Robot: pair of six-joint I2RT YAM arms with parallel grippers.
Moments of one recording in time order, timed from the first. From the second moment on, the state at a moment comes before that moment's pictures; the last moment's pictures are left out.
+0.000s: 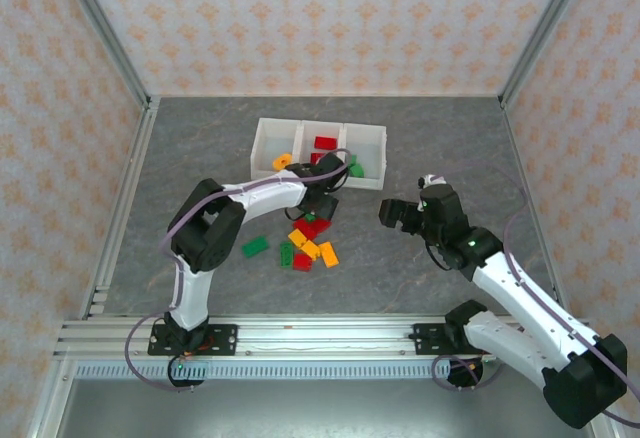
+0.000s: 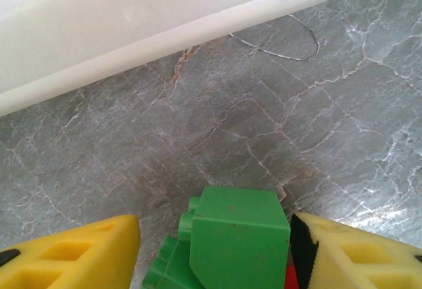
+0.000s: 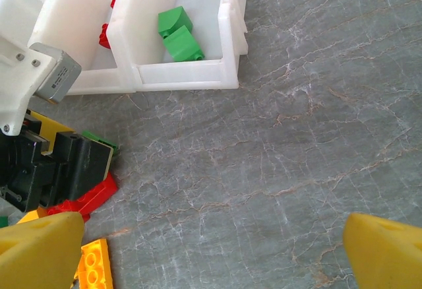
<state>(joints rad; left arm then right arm) -0.68 2.02 1.42 -0.67 -0.21 -0.31 0.49 0.86 0.65 -0.49 0.09 0.54</state>
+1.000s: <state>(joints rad) -0.68 2.11 1.52 -0.67 -0.22 -0.28 0.49 0.88 0.65 -0.49 0.10 0.54</state>
